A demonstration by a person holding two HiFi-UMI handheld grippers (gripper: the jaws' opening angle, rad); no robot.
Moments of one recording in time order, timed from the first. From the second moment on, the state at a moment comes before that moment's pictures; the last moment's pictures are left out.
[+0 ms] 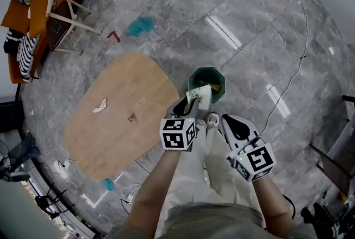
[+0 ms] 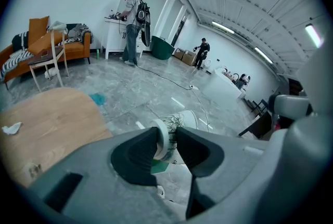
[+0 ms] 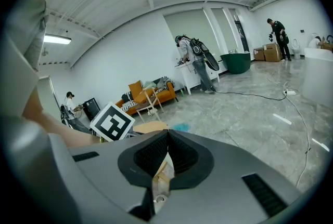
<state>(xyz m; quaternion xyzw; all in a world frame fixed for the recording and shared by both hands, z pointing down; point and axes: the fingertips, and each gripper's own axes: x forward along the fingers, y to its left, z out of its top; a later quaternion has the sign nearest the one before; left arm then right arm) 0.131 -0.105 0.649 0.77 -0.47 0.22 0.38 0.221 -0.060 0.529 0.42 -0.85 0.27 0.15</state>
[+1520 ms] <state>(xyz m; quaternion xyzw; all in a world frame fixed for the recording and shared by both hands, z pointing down) 0.158 -0.126 0.777 0.76 -0.43 0.26 0.41 0.233 -0.054 0.616 0.43 -0.82 0.33 0.16</state>
